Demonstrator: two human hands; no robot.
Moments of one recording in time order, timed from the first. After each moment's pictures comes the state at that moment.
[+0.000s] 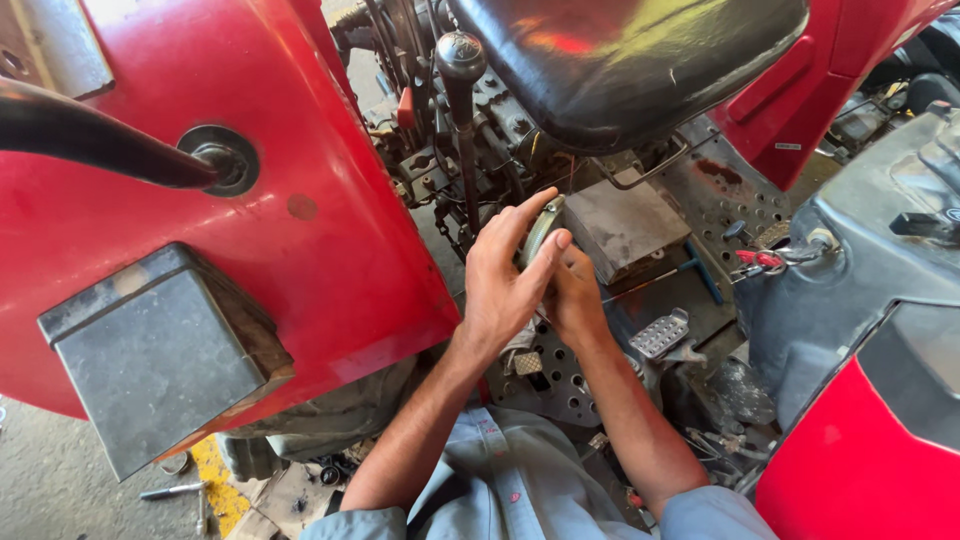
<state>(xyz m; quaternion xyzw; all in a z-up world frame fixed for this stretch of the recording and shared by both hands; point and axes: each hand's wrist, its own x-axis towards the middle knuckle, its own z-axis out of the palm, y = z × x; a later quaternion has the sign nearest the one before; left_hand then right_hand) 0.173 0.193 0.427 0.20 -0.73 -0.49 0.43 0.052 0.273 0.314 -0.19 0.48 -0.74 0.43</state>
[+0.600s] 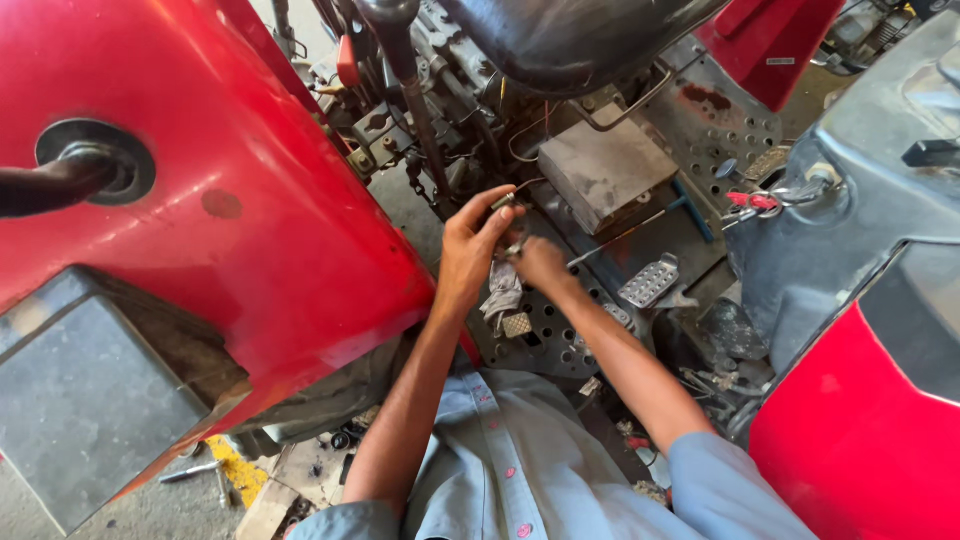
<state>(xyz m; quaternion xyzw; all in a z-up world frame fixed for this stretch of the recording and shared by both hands) 0.124 0.174 0.276 0.23 -0.49 -0.79 0.28 -0.028 0.274 0.091 -0.42 0.88 -0.12 0.20</state>
